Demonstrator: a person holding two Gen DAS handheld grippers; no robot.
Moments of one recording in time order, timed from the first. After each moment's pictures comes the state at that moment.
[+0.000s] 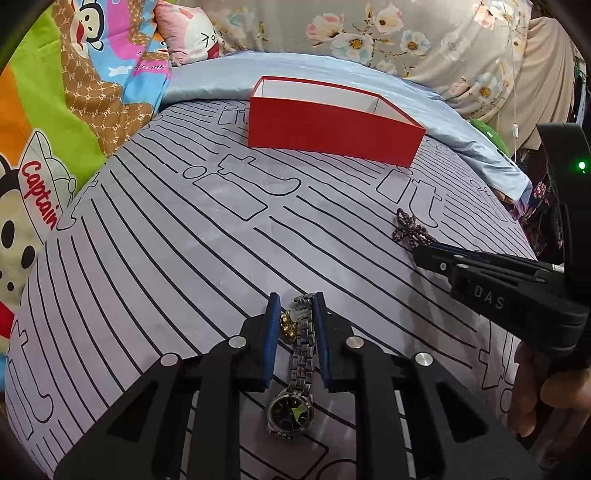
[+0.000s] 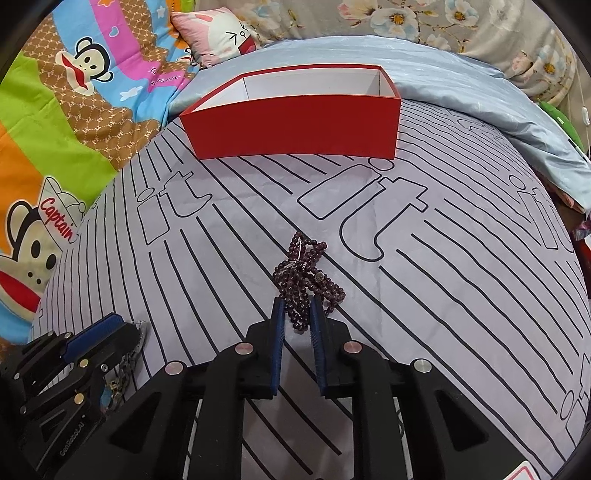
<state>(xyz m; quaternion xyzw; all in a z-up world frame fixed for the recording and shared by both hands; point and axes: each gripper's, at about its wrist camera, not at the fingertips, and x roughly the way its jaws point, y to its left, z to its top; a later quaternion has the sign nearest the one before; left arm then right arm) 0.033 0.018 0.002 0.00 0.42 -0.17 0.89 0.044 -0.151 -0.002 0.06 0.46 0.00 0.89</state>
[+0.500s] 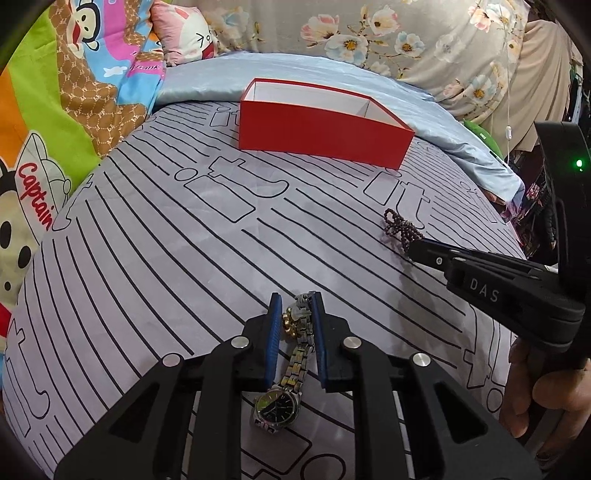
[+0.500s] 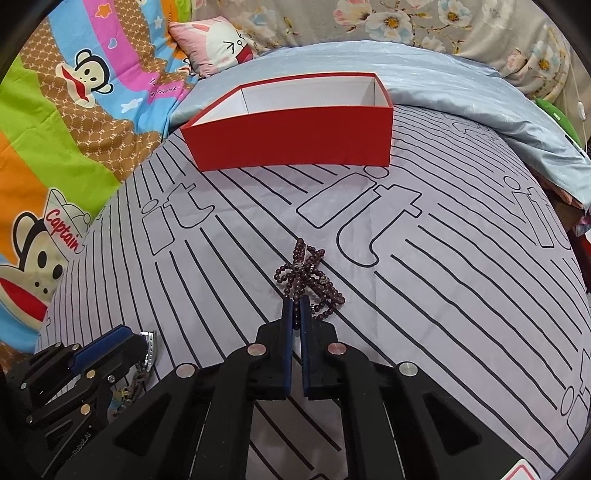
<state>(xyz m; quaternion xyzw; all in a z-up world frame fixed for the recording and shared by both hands) 0.028 0.013 0.009 -0.01 0.42 -0.19 0.89 0.039 -0.155 0.006 0.08 0.45 0.00 0.89</state>
